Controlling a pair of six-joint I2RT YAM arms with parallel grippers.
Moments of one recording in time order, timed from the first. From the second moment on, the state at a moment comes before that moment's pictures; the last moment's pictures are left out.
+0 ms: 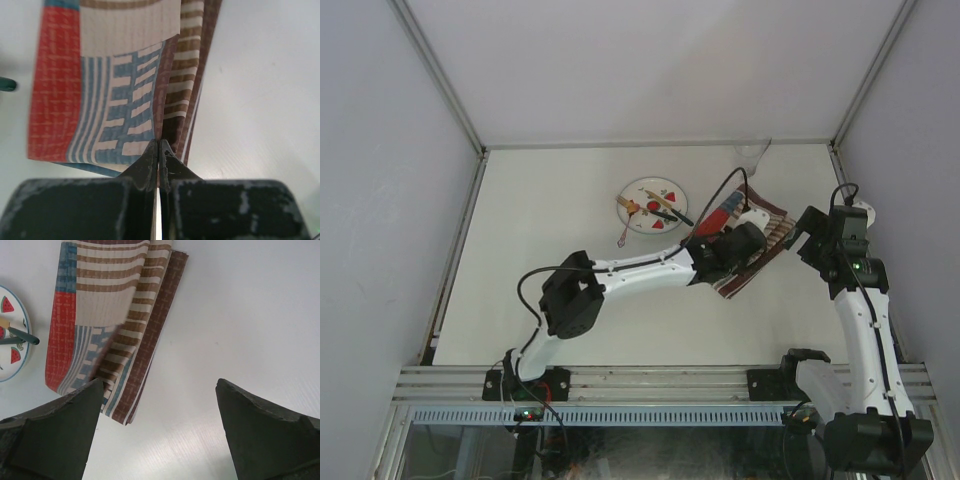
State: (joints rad) left arm -1.17 2.18 1.84 -0.41 -0.38 -0.40; right arm -0.12 0.89 0.89 -0.77 0.10 0.47
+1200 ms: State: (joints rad) left arm -1.06 1.77 1.61 -0.53 -0.74 -0.39; right arm 0.68 1.23 0.61 -0.39 0.20 0.75
